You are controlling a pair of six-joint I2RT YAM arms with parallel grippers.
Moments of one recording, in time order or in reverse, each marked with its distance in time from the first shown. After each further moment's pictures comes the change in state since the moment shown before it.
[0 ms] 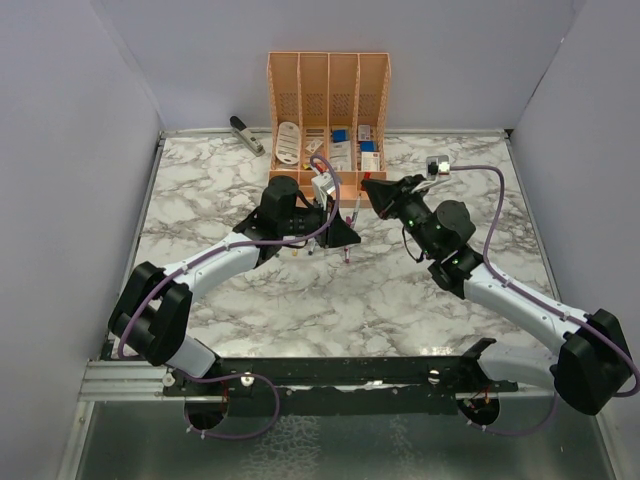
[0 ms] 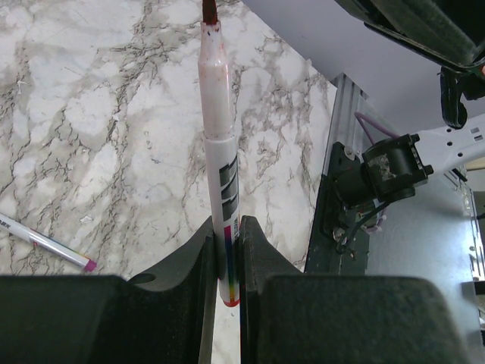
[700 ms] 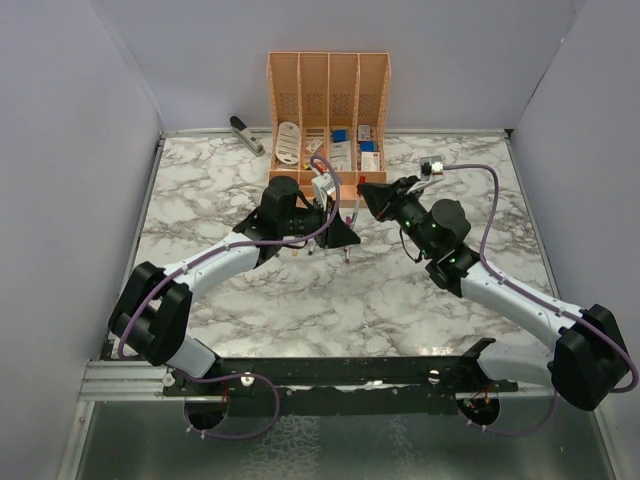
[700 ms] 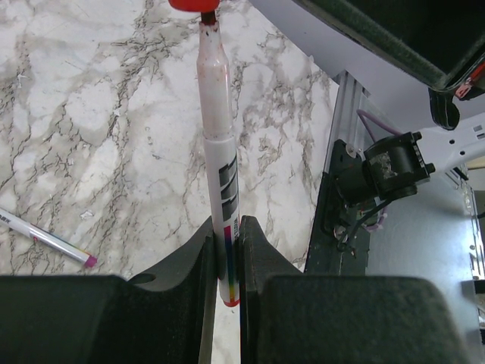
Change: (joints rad) left arm 0.000 0.000 0.000 -0.010 -0.001 0.005; right arm 0.000 0.024 0.000 -0.008 -0.038 -0.002
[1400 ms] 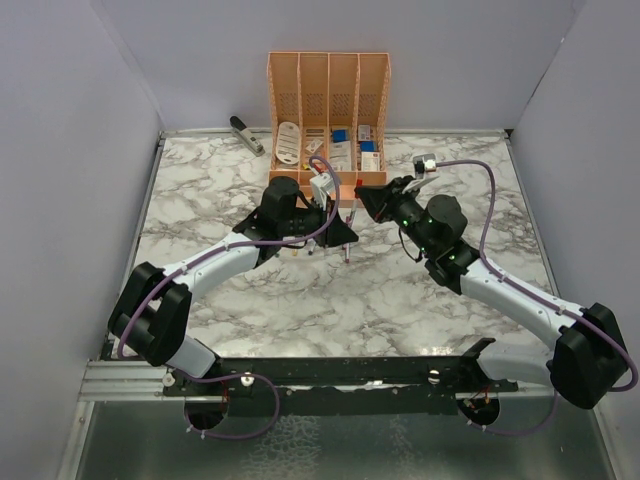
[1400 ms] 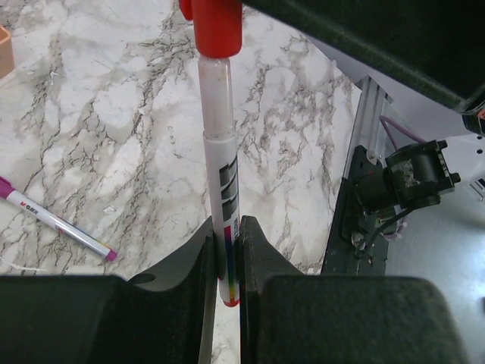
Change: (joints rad) left arm 0.000 -0.002 0.000 -0.029 -0.060 0.026; right arm 0.000 0.013 0.033 -0.080 -0.028 -0.020
